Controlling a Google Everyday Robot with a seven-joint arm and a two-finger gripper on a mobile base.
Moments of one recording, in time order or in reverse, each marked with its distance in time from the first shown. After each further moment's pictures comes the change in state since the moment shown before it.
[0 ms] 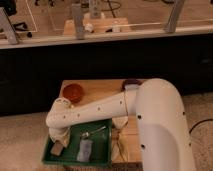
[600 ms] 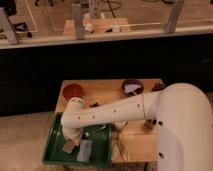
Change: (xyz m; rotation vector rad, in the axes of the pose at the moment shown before) arm 0.032 0.046 -0.018 0.005 0.049 0.105
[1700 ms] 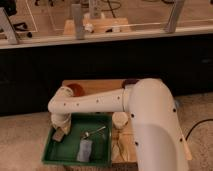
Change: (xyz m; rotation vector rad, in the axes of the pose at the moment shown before) arm 0.012 -0.087 0.016 0.015 -0.029 -0.090
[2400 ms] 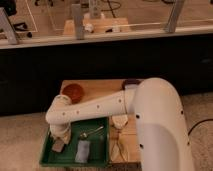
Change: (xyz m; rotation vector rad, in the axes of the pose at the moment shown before) arm -0.038 0.039 -0.002 -0.041 -0.008 -0.002
